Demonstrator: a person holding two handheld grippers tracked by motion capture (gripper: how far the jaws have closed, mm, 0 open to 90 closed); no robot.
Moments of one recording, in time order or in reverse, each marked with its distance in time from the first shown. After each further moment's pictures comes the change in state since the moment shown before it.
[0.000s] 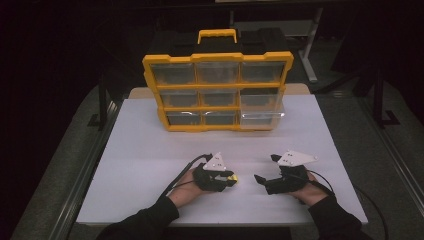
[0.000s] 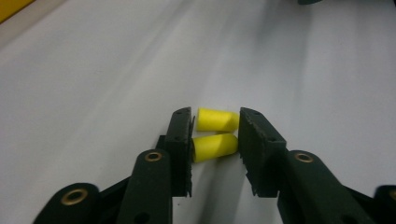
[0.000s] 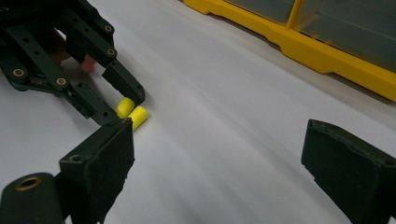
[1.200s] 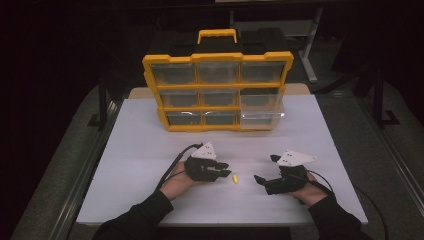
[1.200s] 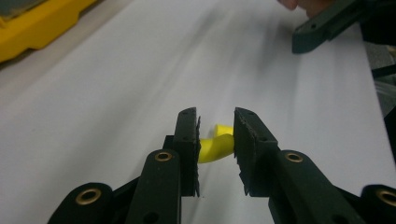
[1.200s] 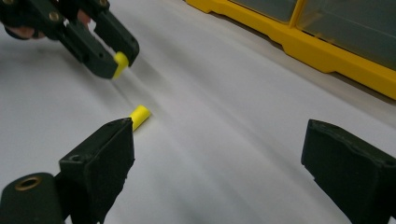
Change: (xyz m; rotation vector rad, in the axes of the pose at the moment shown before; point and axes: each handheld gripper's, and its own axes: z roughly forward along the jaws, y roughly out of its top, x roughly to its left) left arm 0.022 0.013 -0.034 -0.065 -0.034 -0.055; right arm 0.000 0.000 0.001 0.002 0.005 -0.003
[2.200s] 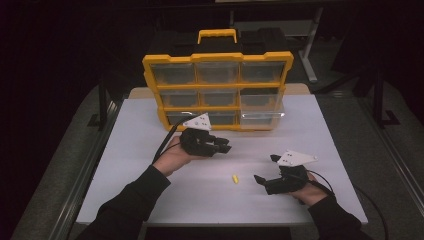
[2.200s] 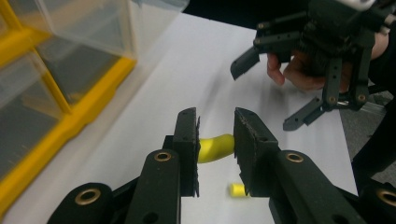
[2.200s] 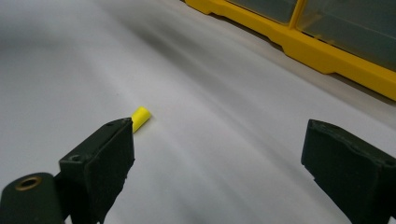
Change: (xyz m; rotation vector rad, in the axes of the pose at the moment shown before) left arm 0.027 0.065 -0.037 -0.069 -0.042 0.028; right arm 0.000 0.000 0.000 -0.004 -0.002 0.003
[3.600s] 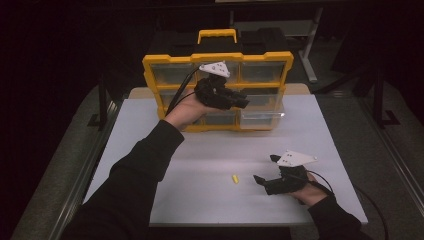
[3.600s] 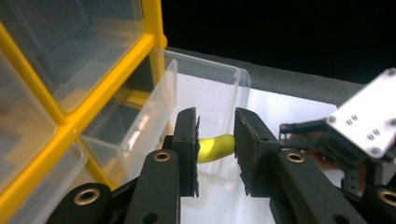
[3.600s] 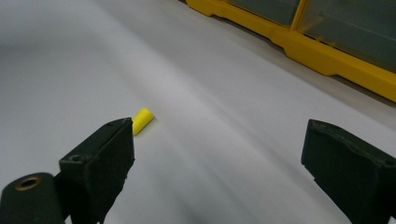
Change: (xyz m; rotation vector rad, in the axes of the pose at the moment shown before) left arm 0.040 0.123 0.001 -0.029 0.010 0.050; right arm 0.001 0.000 -0.001 -0.003 0.006 -0.004
